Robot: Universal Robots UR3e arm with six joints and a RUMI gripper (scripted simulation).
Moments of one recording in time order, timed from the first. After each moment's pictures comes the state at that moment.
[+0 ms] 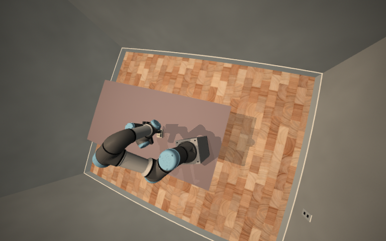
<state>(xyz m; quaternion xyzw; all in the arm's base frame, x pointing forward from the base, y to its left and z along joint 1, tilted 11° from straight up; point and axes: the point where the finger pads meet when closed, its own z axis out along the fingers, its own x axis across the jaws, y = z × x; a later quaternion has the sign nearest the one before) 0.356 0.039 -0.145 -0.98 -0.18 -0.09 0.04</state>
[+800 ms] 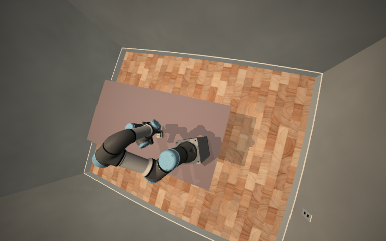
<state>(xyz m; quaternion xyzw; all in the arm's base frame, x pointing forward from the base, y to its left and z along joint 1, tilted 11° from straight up) 0.356 0.039 -0.145 -0.98 -0.18 -0.09 0.04</state>
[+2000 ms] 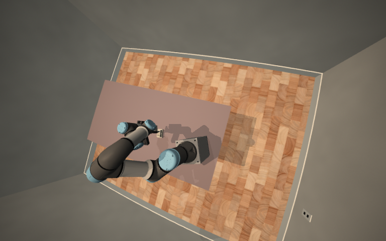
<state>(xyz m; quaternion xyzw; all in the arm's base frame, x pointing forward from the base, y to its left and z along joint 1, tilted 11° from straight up) 0.349 0.034 -0.094 -0.98 -0.18 -0.09 0.04</state>
